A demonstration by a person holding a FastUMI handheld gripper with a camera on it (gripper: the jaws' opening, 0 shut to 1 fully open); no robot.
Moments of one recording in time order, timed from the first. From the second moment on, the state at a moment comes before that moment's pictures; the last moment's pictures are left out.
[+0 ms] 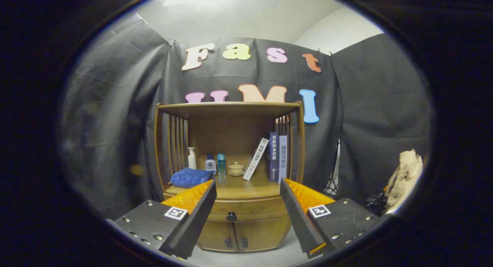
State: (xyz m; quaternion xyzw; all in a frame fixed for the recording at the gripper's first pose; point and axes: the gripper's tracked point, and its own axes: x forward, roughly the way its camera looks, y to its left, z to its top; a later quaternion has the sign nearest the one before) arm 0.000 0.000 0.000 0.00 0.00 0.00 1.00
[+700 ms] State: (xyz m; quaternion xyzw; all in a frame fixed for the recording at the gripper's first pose) arm 0.012 -0.002 -0.031 -0.01 0.02 0.00 1.00
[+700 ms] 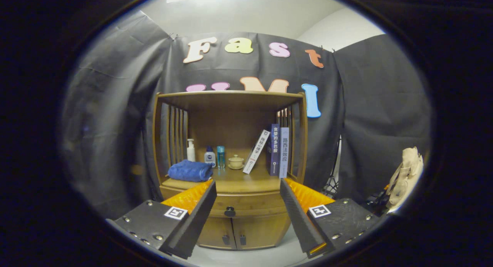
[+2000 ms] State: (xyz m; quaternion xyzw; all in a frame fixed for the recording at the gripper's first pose) arm 0.172 0.049 -0.272 -0.04 0.11 0.04 0.99
